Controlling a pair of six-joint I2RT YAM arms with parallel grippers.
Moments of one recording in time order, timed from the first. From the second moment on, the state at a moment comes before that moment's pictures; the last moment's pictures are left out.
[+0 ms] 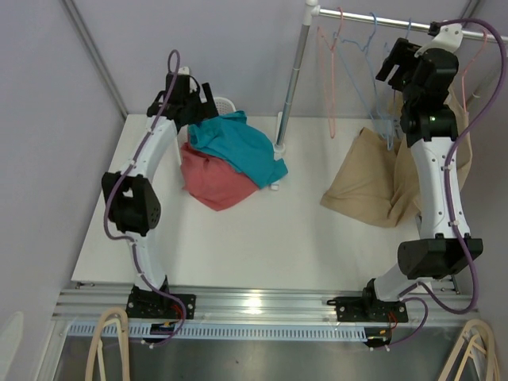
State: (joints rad) left arm -0.16 2.04 1.94 -0.57 0.00 -0.39; right arm 0.02 1.59 1.92 -0.36 0.19 0.19
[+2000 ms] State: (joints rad) left arm -0.77 2.27 1.80 -0.62 -0.91 -0.27; right arm 0.02 1.30 1.83 -0.61 0.25 0.26
